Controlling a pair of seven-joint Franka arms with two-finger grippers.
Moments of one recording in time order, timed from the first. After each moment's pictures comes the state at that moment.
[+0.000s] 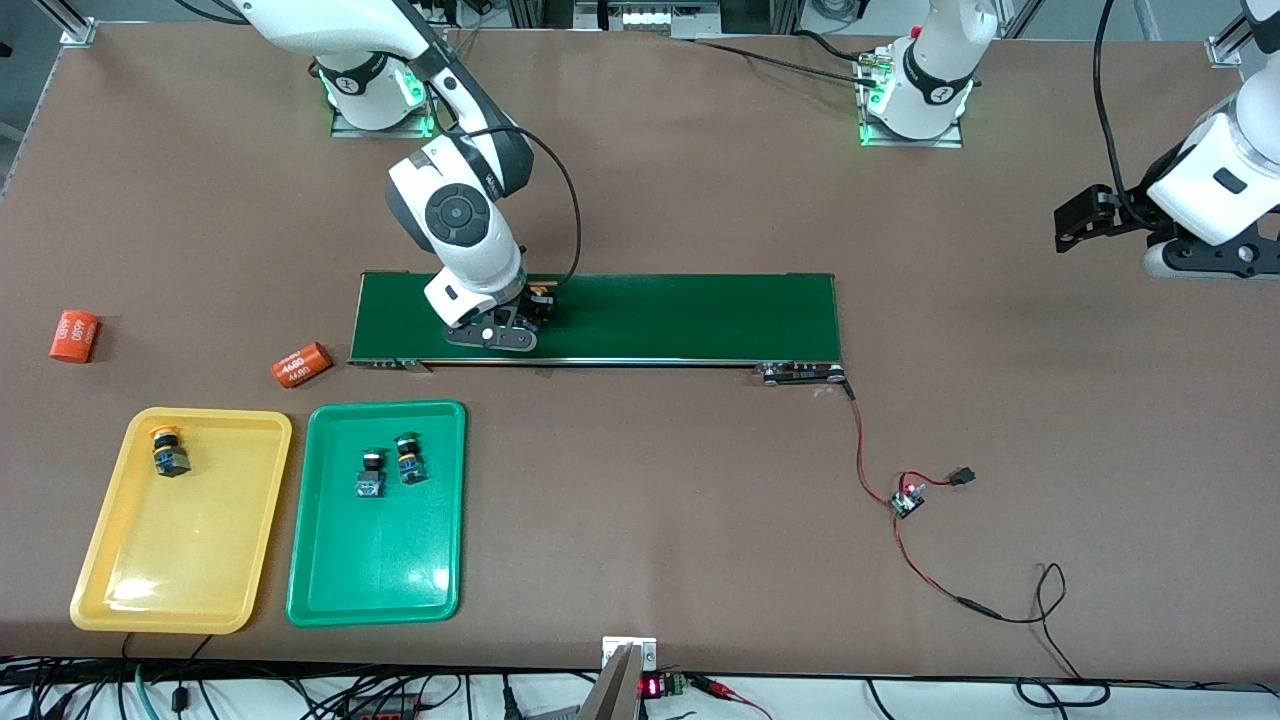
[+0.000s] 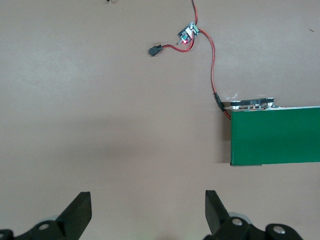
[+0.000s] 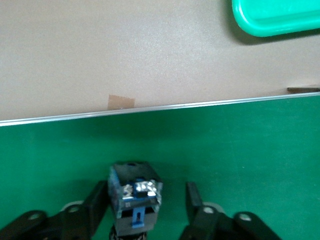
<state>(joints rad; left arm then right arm) -0.04 0.02 -0.03 -1.58 0.05 1.51 -0.04 0.34 0.42 0.26 -2.00 -0.13 2.36 0.75</state>
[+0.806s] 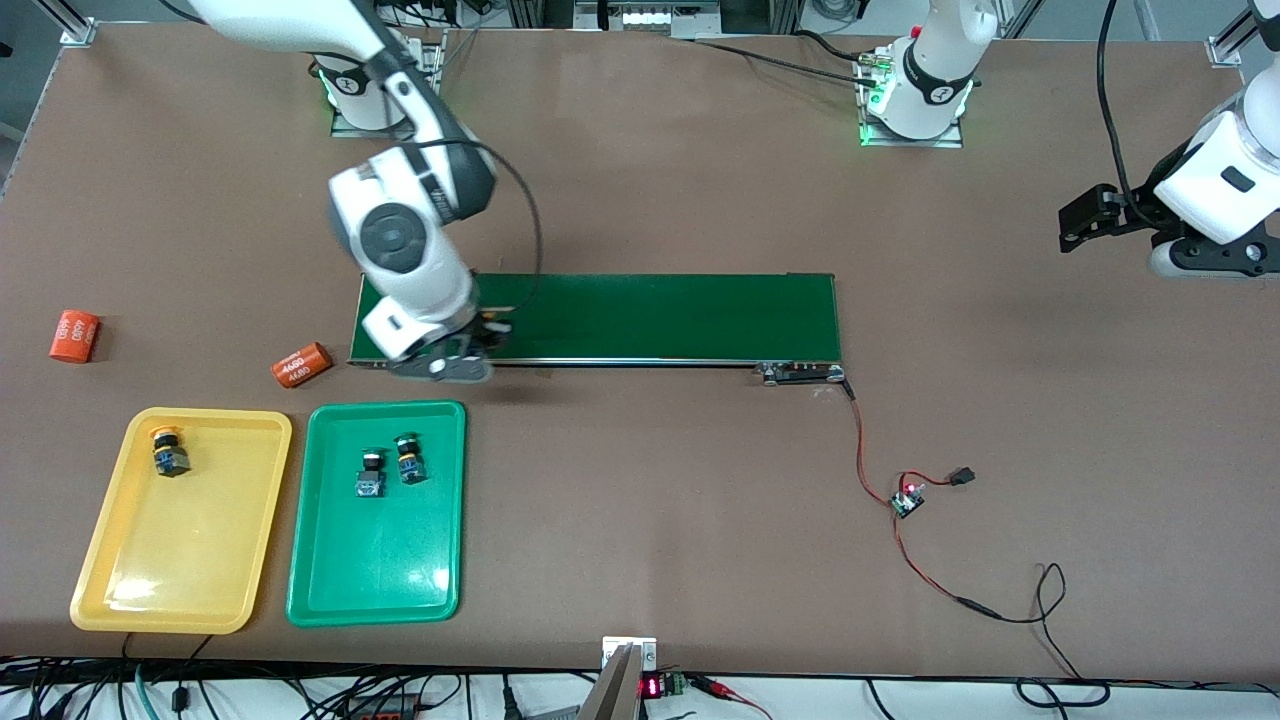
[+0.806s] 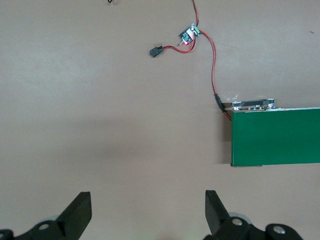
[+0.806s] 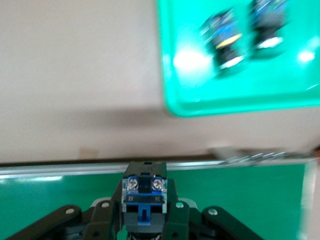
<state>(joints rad) -0.04 0.02 -0.03 -1.58 0.05 1.51 -0.03 0.25 0.39 0.18 -1.79 -0.13 2.13 0.52</state>
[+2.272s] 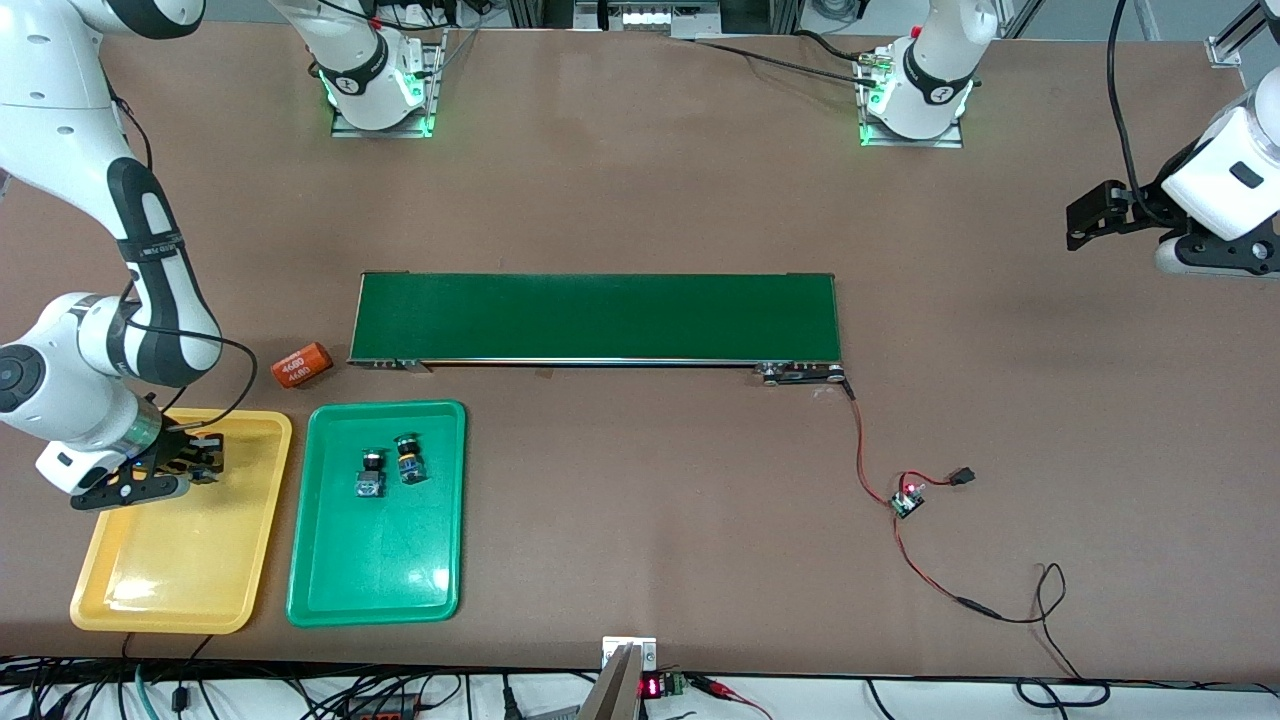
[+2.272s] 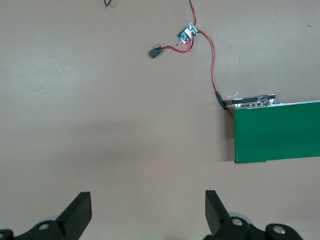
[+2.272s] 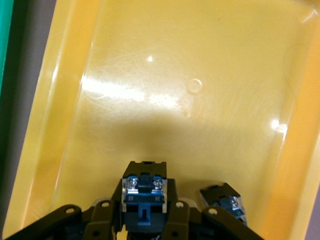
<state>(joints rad) -0.03 0.02 -0.03 -1.58 0.05 1.51 0.03 -0.23 0.76 0.05 -1.54 -0.13 2.44 -0.31</state>
